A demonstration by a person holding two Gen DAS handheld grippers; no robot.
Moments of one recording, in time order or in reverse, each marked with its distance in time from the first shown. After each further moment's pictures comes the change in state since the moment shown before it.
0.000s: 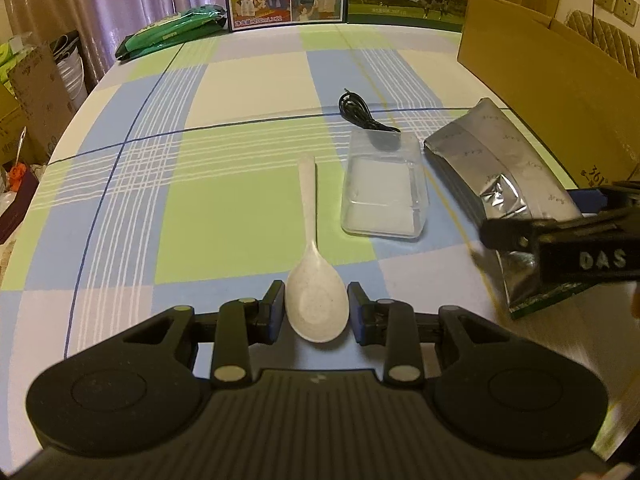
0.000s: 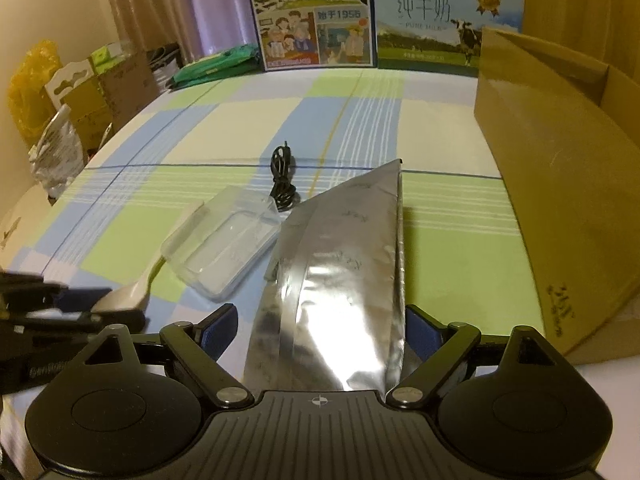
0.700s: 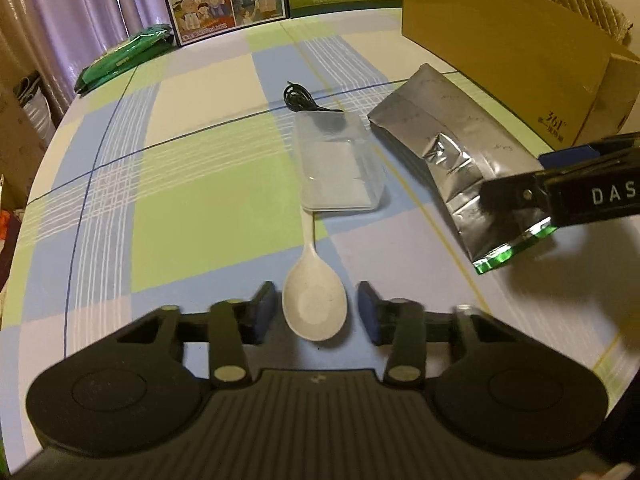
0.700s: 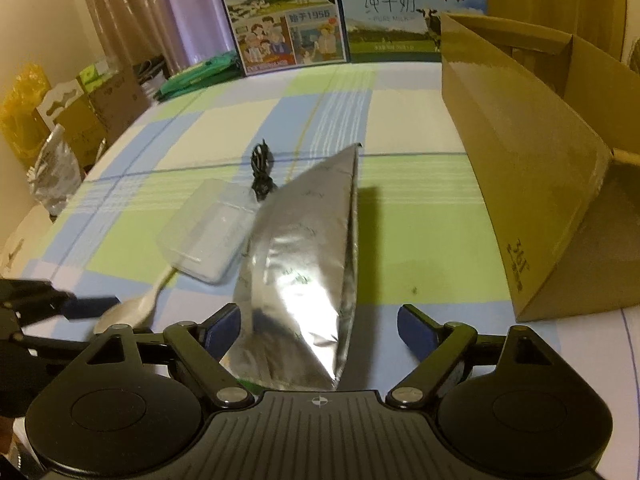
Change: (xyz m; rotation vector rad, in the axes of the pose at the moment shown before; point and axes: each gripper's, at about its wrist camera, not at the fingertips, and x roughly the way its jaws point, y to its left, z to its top) left arm -0.008 -0.025 -0.010 0.177 0.014 -0.036; right arm -0.031 -0.020 -0.014 0.073 -0.008 0.010
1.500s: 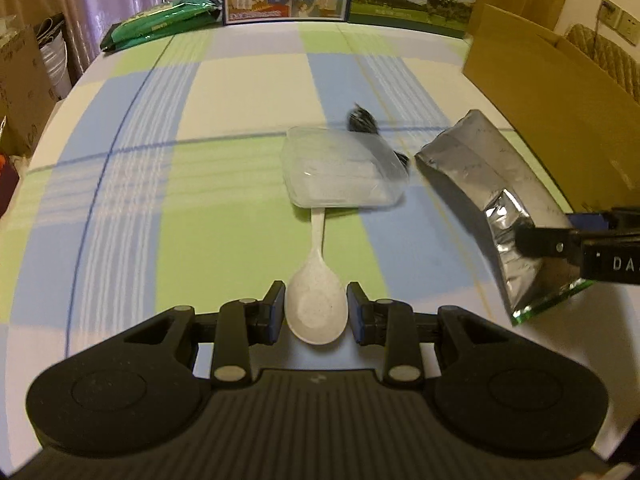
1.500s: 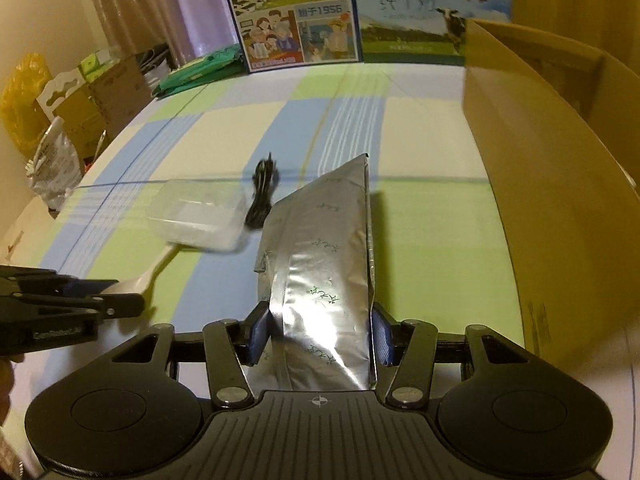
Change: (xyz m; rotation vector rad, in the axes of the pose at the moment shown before) left arm 0.019 0.053 0.030 -0.201 0.016 -0.046; right arm 0.017 0.002 0.029 -0.021 0.050 0.005
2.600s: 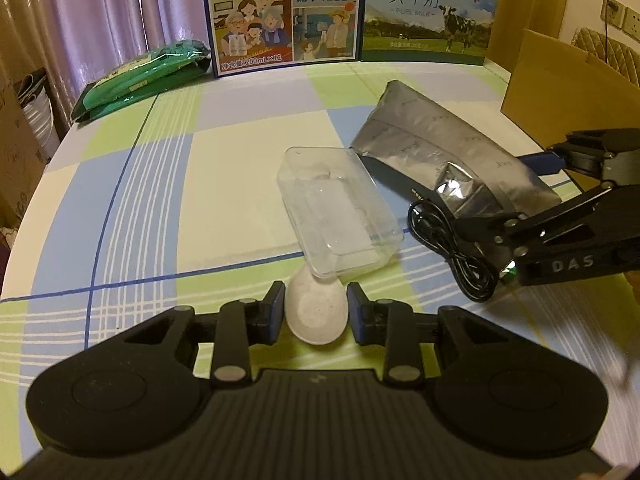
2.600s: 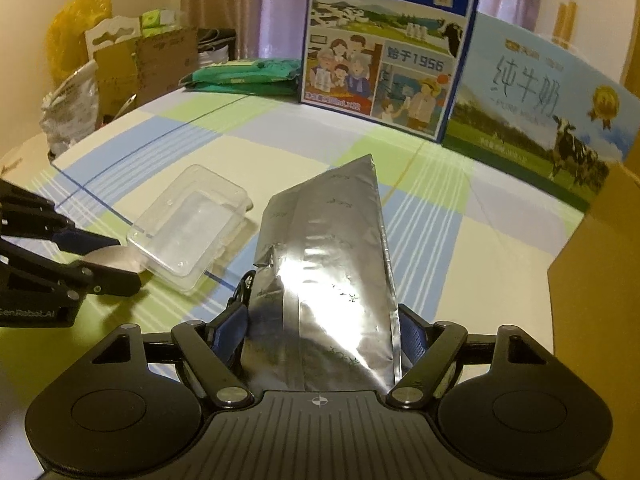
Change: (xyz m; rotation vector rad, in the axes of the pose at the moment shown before) left arm 0.070 0.041 0.085 0.114 -0.106 0.027; right arm 0.123 0.019 0.092 -0.393 -0.108 -0.004
